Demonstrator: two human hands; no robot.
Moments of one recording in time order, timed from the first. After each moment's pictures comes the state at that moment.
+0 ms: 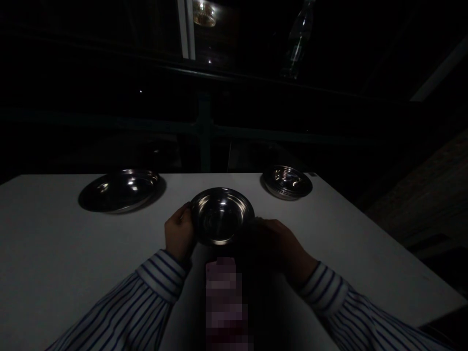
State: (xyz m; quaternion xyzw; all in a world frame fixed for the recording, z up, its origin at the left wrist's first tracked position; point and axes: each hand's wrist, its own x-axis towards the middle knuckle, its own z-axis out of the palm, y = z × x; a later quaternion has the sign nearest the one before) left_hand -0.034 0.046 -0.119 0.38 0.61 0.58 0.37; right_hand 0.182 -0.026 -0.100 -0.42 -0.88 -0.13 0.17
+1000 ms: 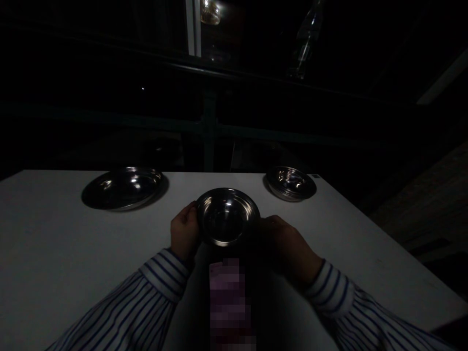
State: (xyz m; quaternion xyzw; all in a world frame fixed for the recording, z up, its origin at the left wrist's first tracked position) left_hand -0.032 0.044 -0.117 0.41 0.60 0.58 0.38; right_hand 0.172 -0.032 -0.067 -0.57 -0.81 0.05 0.10
